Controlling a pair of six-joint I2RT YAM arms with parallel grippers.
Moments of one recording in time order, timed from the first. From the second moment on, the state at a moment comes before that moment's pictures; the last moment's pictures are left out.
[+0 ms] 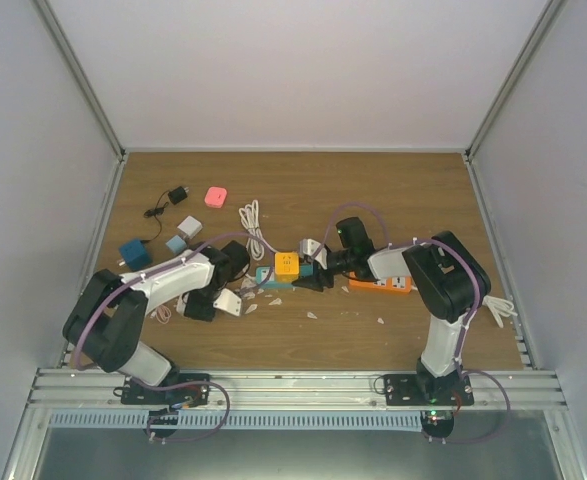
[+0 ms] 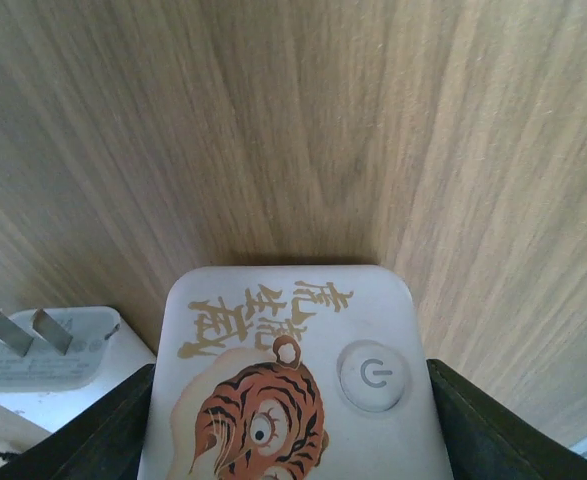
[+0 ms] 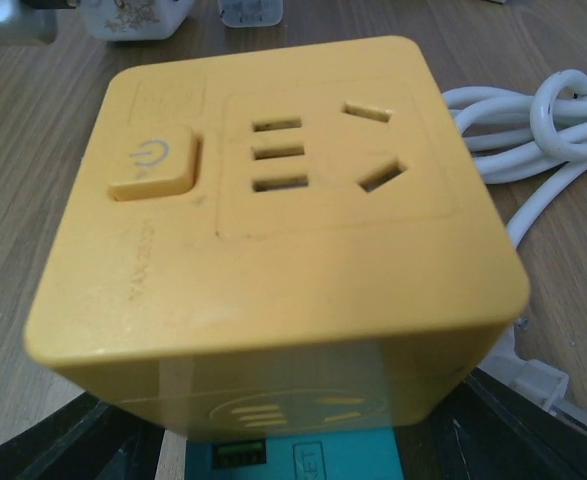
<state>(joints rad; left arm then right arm) -0.56 1.50 0.84 -1.06 -0.33 1.05 0.49 1.88 0.81 0.29 -0.87 -0.66</state>
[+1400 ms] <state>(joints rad) -0.49 1.65 1.03 -0.40 0.71 0.96 0.49 1.89 0.81 0.26 -0.84 -0.68</state>
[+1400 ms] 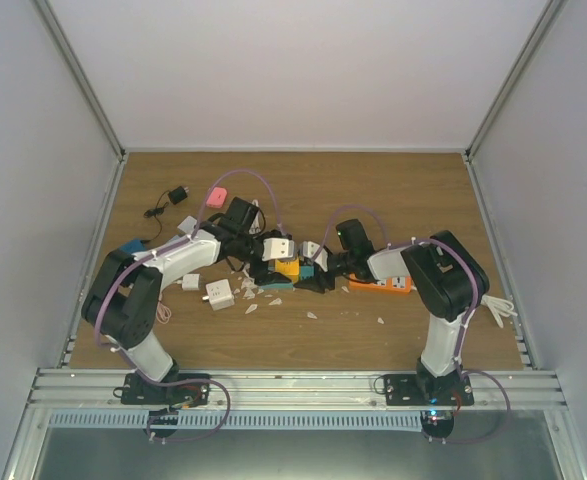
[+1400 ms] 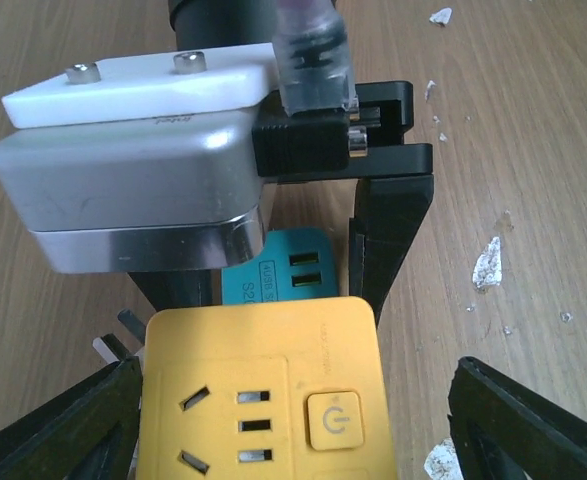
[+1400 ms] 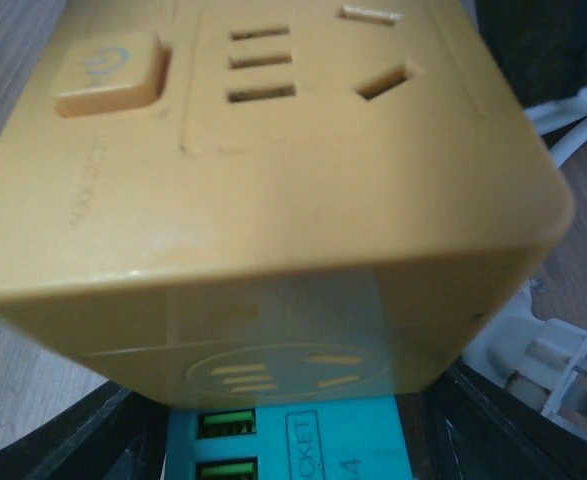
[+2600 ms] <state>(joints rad) -0.39 1.73 1.02 -0.37 0.84 0.95 0.51 1.91 0.82 0.24 -0.84 -0.70</state>
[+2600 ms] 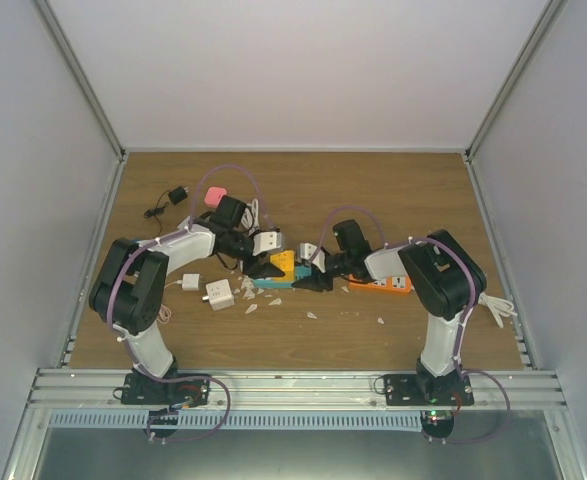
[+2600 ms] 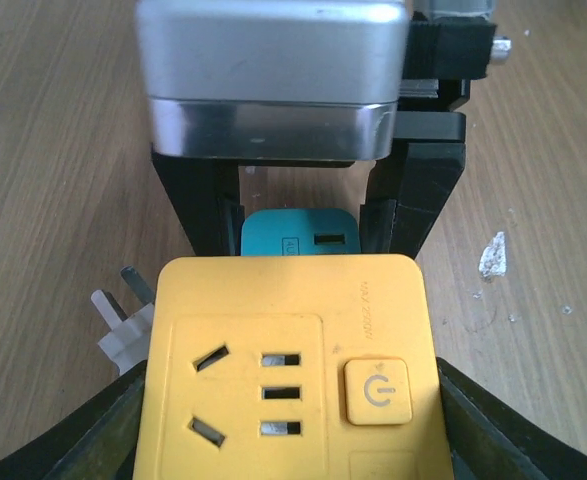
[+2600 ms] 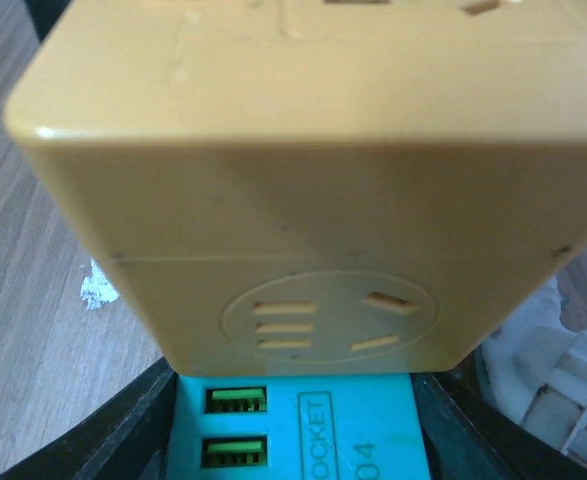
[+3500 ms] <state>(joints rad) -0.42 1.66 1.01 -0.42 0.86 0.96 0.52 1.94 0.86 0.22 -0.83 -0.71</state>
